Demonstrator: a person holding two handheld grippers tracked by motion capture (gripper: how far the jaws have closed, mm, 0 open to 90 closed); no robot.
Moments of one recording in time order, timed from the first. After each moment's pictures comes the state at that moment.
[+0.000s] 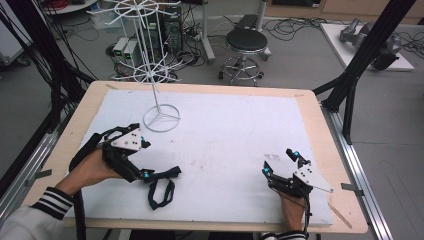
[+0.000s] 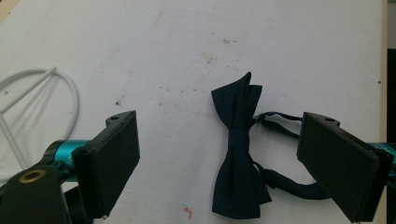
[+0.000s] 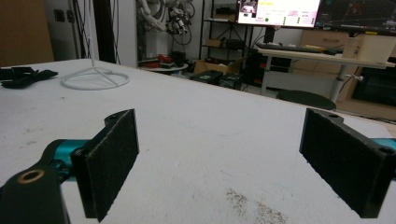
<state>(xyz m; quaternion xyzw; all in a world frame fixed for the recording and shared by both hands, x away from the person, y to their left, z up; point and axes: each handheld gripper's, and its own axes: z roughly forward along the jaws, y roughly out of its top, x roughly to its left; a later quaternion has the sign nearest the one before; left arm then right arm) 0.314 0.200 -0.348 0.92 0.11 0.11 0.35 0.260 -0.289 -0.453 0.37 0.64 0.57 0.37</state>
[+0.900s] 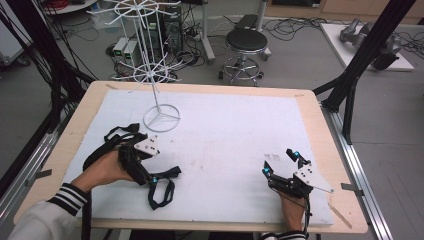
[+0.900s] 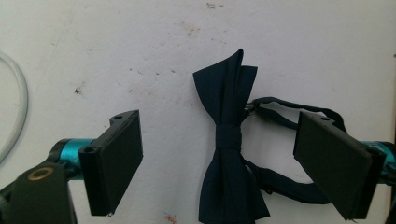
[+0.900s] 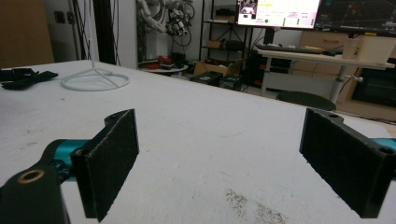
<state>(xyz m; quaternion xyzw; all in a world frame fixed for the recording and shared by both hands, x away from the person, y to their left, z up) 0.321 0.170 -0.372 0.95 0.09 0.07 0.28 0.259 -0.289 -0.453 0.37 0.64 0.57 0.37</state>
